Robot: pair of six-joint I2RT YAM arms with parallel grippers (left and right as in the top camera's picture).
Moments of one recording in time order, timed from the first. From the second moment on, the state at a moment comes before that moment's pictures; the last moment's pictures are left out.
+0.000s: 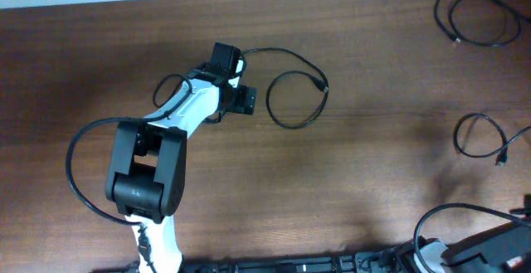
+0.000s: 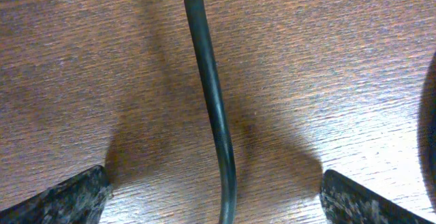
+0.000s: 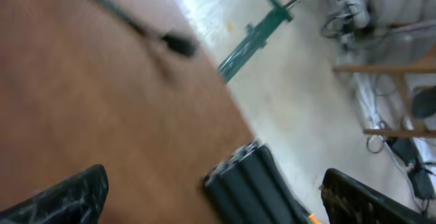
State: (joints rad) left arm -0.33 2.07 1.36 -0.53 -0.04 -0.09; right arm -1.12 1.42 0.97 -1.10 0.45 0.92
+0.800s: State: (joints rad) left arm -0.33 2.07 1.36 -0.53 -0.04 -0.09; right arm -0.99 1.78 1.18 -0.31 0.30 -0.90
